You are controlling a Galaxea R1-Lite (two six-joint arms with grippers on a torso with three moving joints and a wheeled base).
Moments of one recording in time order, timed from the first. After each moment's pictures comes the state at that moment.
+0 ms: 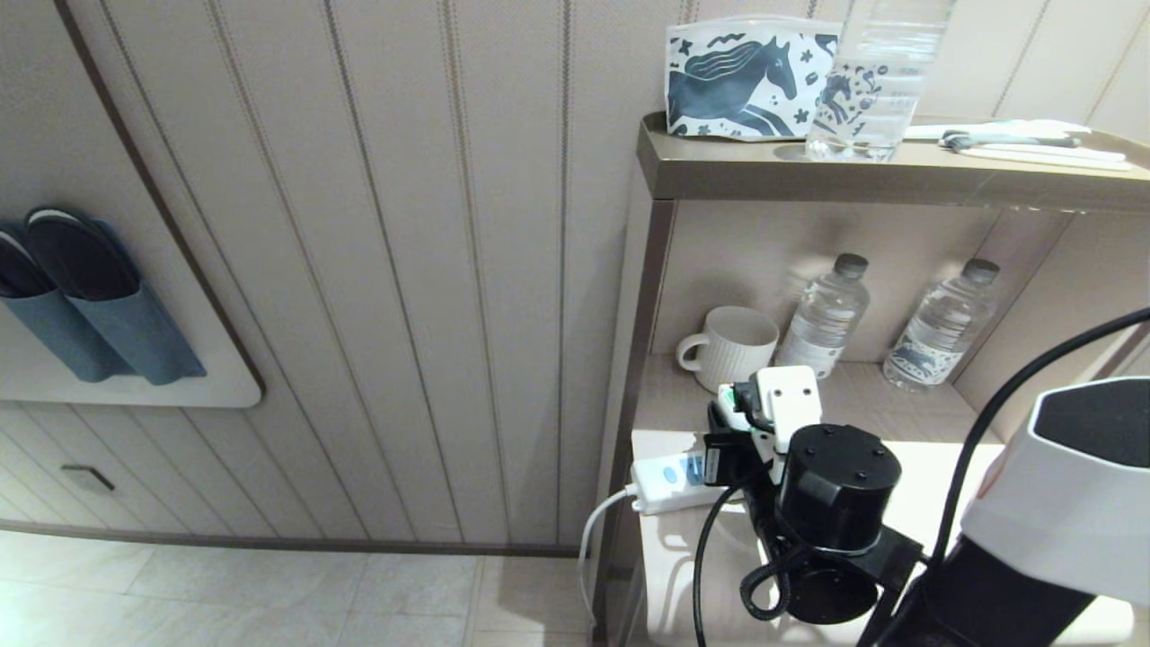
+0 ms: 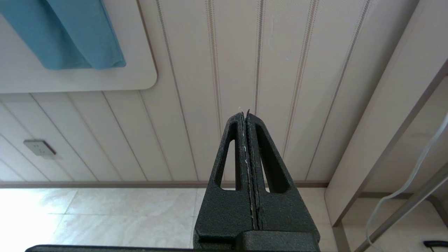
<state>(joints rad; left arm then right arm) -0.01 0.00 0.00 -0.03 -0.02 0.05 0.67 2.01 -0.48 -1.52 -0.78 -0.05</state>
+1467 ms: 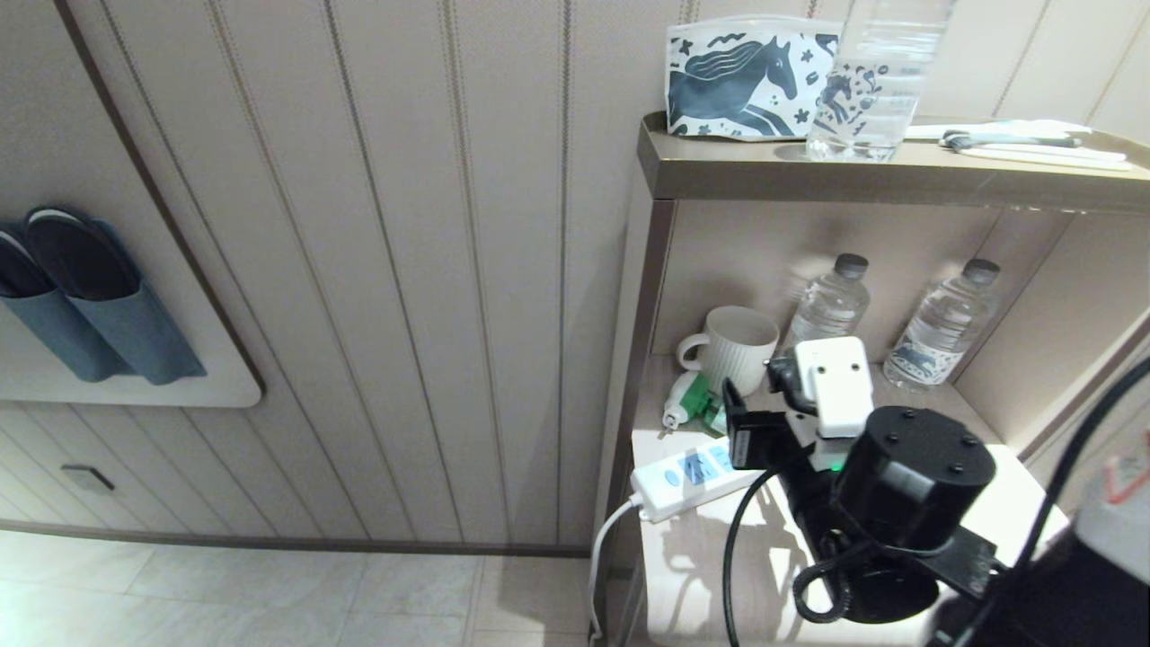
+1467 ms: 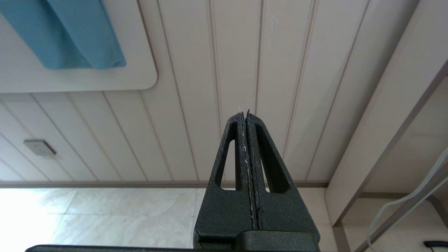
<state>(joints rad) -0.01 0.00 0.00 -0.03 -0.02 0.05 0.68 1.84 -0.43 -1.52 -0.77 -0.17</state>
